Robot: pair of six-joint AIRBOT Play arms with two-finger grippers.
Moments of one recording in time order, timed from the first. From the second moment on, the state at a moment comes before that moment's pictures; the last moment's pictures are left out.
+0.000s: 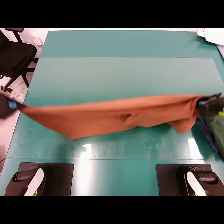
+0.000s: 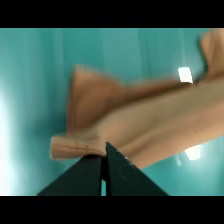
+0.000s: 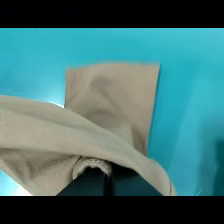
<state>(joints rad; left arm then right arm) 0.23 -0.61 1.29 1.06 -1.73 -1.57 -0.06 -0.56 0.97 -1.31 1.33 1.36</state>
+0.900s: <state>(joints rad) 0.23 -0.47 0.83 0.86 -1.64 -1.65 -0.06 -0.44 0.68 -1.28 1.38 1.46</state>
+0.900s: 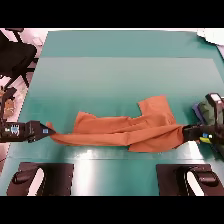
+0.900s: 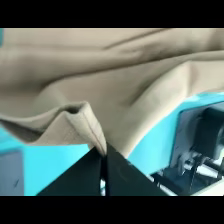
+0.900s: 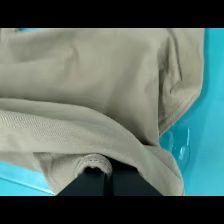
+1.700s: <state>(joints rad) 0.23 -0.47 1.61 0.85 -1.16 -1.14 -0.06 -0.26 1.21 -1.30 0.99 1.34</state>
